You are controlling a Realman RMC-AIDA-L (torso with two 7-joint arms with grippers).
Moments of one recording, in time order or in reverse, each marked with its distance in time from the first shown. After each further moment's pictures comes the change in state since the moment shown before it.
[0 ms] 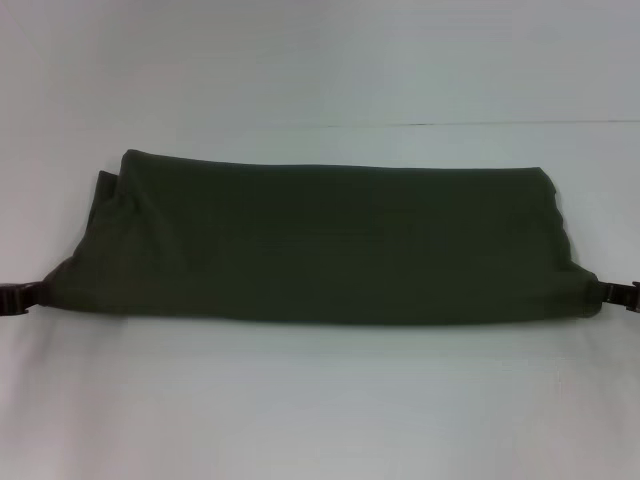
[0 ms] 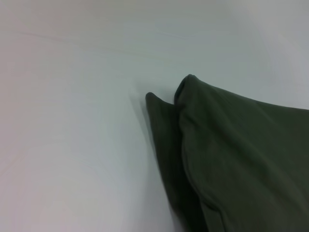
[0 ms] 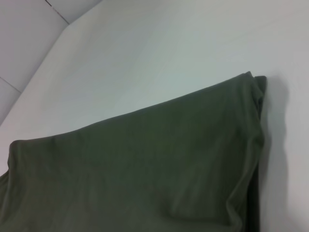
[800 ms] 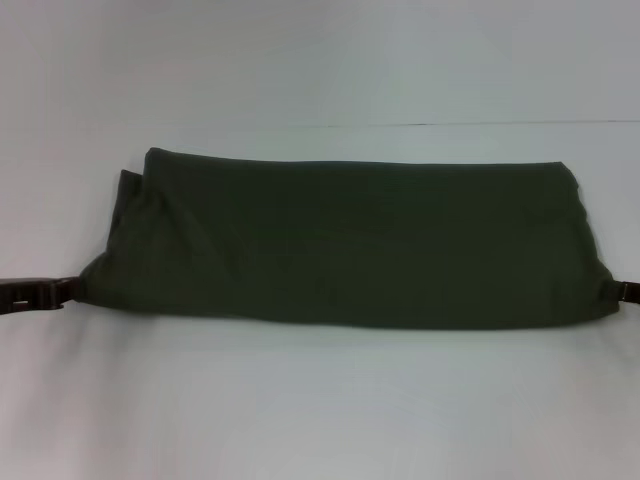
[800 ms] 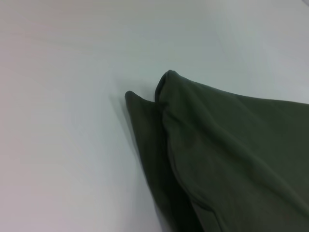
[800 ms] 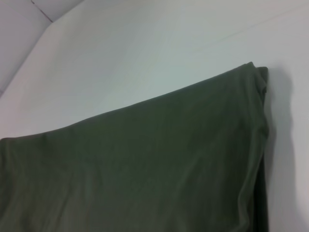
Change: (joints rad) left arm -0.014 -0.015 0.072 -0.005 -0.027 -0.004 -0.020; right arm -0.002 -0.012 -0.002 -0.018 -0.023 0.018 0.028
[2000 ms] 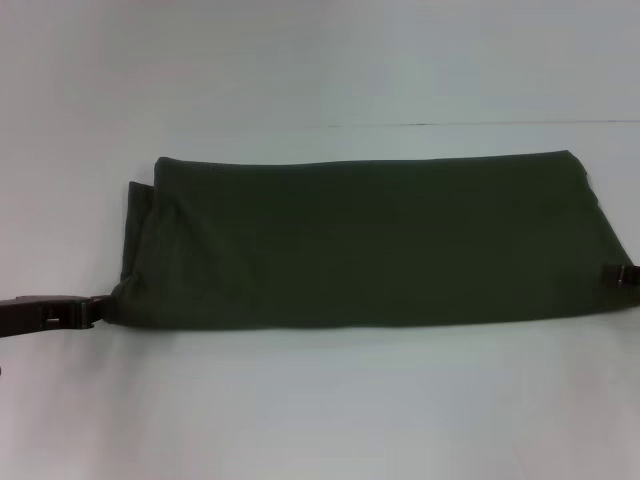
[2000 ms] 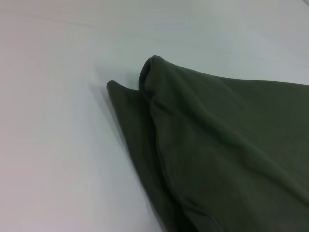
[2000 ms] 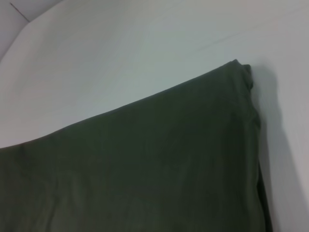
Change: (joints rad) left arm 0.013 -0.028 0.060 -0.005 -0.008 0.009 -0.005; right arm 0.001 0.000 -0.035 -0.089 -0.037 0.020 0.105
